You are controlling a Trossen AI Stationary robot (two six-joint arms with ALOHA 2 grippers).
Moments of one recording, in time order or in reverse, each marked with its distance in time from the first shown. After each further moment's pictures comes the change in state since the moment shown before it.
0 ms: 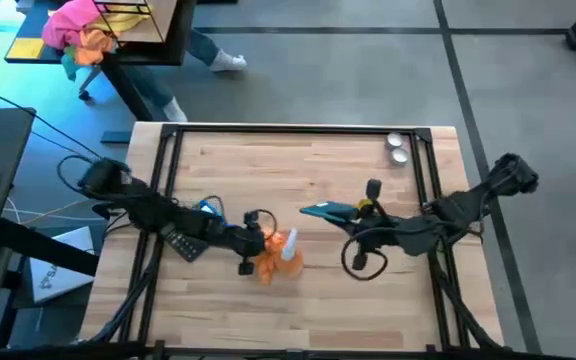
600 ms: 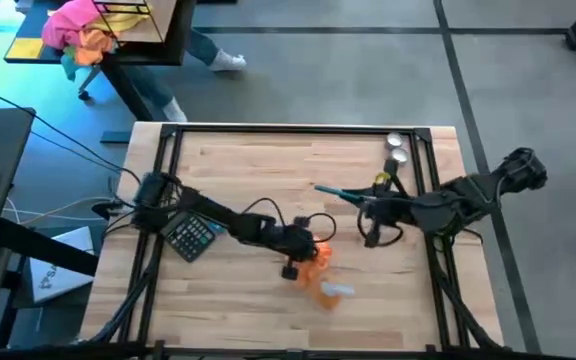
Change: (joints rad) left arm 0.077 0.277 0.542 -0.429 0.081 0.213; right arm -0.061 -0.107 0.000 -0.147 -0.004 0.124
